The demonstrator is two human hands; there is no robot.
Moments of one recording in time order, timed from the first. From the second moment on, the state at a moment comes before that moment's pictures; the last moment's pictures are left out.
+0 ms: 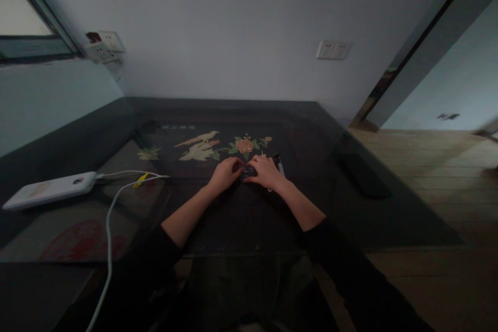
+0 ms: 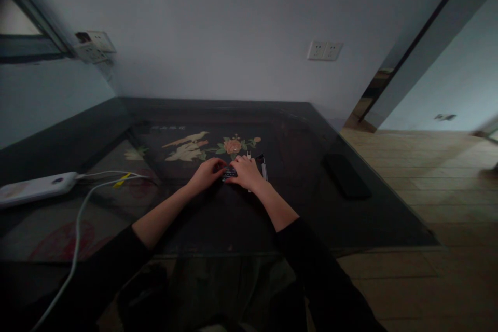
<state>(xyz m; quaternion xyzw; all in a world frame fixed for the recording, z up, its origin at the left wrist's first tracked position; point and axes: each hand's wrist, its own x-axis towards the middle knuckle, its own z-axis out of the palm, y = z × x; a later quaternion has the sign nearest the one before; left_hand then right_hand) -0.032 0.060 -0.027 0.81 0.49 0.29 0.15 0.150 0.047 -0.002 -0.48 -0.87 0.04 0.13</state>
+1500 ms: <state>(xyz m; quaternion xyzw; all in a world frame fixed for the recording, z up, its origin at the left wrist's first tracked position) -0.016 0.047 -0.022 0.84 0.41 0.30 0.19 0.316 0.061 -0.020 -0.57 -0.75 0.22 0.25</state>
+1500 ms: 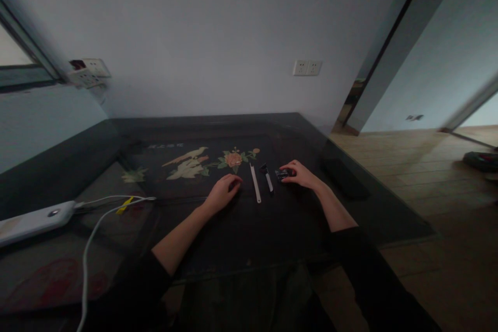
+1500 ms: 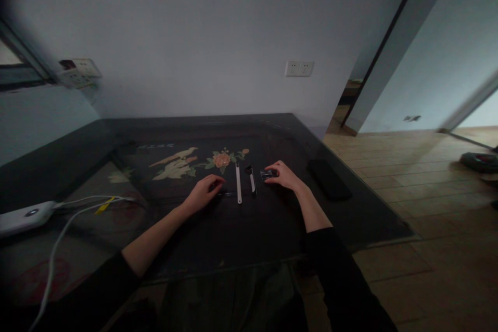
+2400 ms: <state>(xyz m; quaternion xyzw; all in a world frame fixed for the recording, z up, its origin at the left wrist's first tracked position) -0.018 0.047 -0.022 0.84 0.38 0.34 0.18 0.318 0.060 -0.018 -0.59 -0.74 0.19 0.25</state>
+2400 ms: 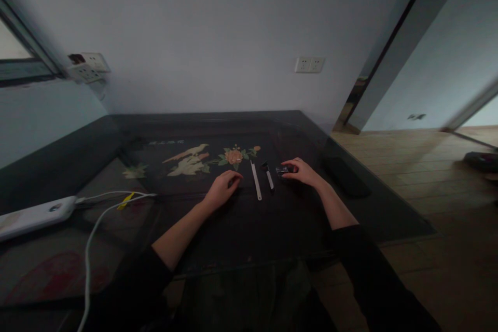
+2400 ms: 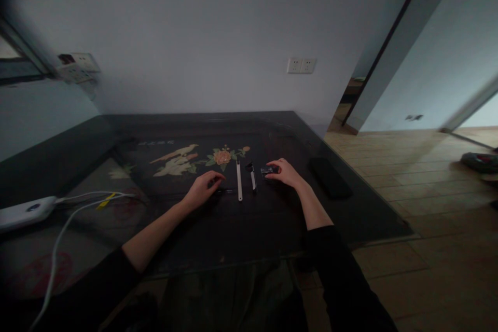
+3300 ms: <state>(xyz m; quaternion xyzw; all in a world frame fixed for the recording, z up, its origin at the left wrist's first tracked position) -0.018 0.046 -0.020 0.84 0.39 0.33 0.19 0.316 0.059 -0.019 -0.61 -0.73 0.19 0.26</state>
